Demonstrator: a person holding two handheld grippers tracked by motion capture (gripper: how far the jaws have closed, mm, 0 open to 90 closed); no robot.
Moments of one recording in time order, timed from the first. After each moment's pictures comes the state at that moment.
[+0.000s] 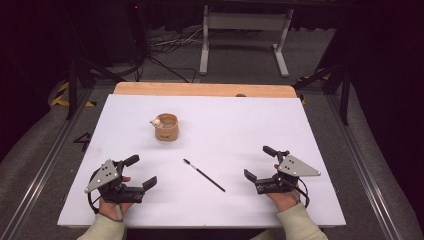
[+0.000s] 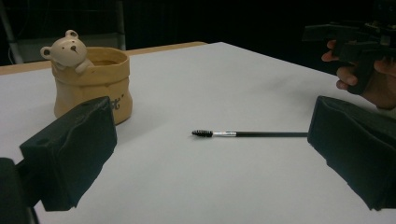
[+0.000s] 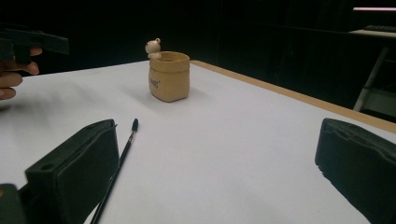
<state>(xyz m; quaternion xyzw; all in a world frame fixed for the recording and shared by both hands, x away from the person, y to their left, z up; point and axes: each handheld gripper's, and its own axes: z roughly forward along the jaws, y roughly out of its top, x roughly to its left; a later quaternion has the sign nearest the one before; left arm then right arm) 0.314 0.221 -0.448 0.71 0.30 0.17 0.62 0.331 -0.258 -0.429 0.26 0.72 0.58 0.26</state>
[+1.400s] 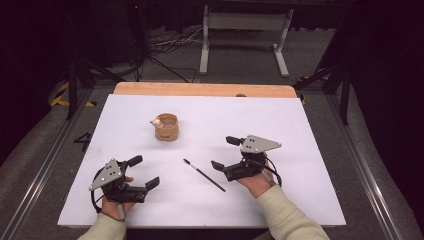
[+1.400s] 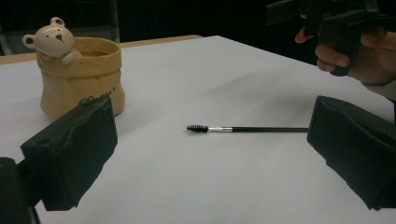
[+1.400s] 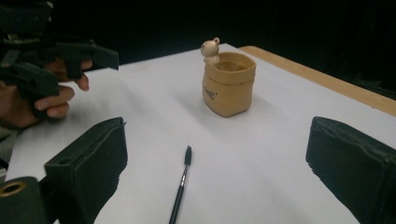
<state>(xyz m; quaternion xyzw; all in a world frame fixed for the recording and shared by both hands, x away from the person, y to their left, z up) 0.318 0.215 -0.452 0.72 0.30 0.15 0.61 0.371 -0.172 -0.395 0.21 0.79 0.55 0.16</state>
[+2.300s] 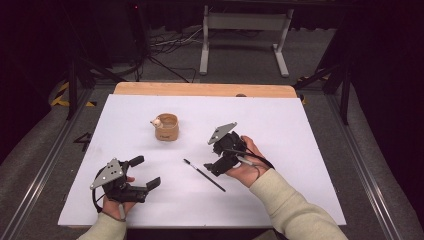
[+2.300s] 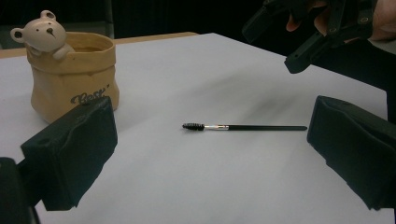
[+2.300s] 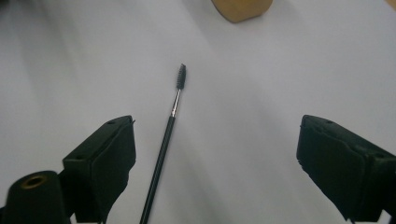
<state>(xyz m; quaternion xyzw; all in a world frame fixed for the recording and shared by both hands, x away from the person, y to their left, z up) 0.320 0.214 -0.453 0.72 0.30 0.14 0.61 0.395 -0.116 -0.368 0.21 0.93 0.28 0.13</state>
